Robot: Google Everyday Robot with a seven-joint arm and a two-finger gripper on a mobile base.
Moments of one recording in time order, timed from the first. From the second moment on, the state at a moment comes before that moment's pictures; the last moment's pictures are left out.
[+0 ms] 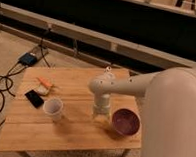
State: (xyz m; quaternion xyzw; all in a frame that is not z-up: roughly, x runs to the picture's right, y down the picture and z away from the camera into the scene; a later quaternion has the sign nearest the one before) arm 0.053 0.225 0.793 -0.30 0.34 0.65 0.60
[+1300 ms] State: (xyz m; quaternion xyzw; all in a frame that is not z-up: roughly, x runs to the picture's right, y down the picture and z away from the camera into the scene) arm 0.170 0.245 0.795 -0.25 0.42 0.70 0.52
